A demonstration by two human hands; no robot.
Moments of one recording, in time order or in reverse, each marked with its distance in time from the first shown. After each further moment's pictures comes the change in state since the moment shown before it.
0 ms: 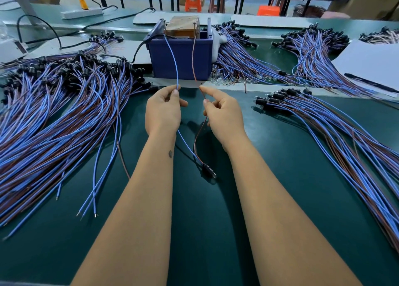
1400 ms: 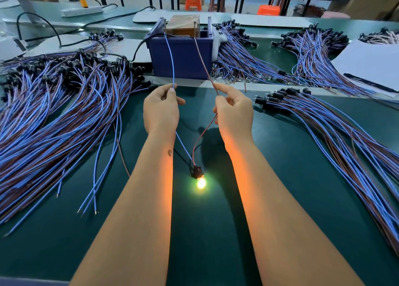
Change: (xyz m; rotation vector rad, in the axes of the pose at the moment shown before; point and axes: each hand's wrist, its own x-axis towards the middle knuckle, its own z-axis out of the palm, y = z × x) left_hand -0.004 0.002 -0.002 -0.066 0.055 0.001; right_hand -0.011 -0.009 -0.008 0.162 0.194 0.043
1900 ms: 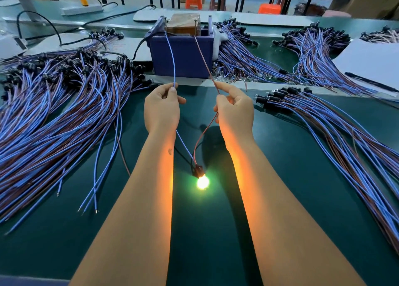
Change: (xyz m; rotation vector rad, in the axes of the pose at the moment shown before) left_hand -0.006 0.005 -0.002 0.007 -0.017 0.016; right_hand -0.002 -0.002 -0.002 -0.002 -0.004 -0.012
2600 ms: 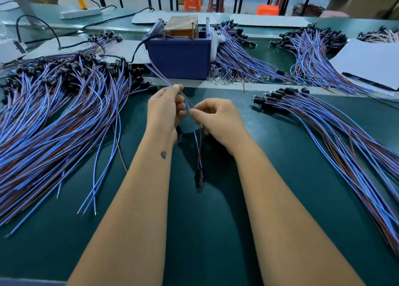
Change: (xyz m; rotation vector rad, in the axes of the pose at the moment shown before) left_hand -0.006 0.016 0.001 -0.510 -0.175 -0.220; right_hand -0.001 0.001 0.001 -0.117 -0.375 -0.033
